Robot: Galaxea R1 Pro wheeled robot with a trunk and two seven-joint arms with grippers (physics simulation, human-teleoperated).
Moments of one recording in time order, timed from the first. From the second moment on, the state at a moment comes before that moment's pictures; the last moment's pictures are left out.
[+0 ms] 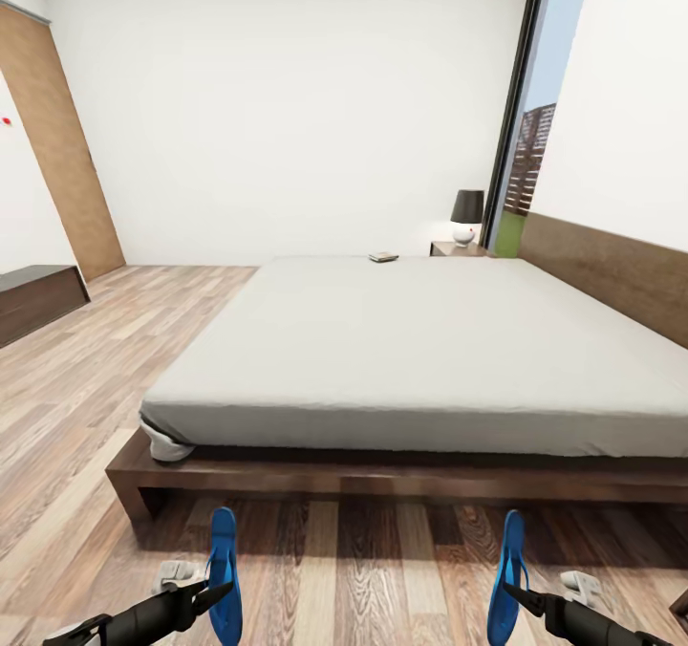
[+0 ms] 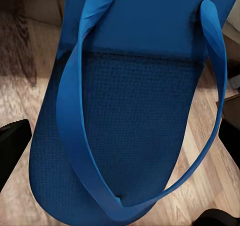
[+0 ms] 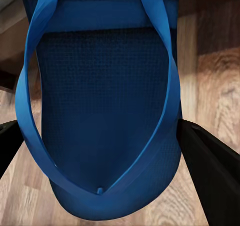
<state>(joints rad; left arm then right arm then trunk) -0.55 0.27 -0.02 -0.02 0.31 -0.11 -1.06 -0.46 -0.38 -0.19 -0.13 -0.23 0.01 0.98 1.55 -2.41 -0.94</state>
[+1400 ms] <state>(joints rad) -0.55 0.28 -0.02 -0.02 0.31 -0.11 -1.06 -0.46 -0.38 -0.19 -0.13 -0.23 0.01 0.99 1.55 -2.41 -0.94</state>
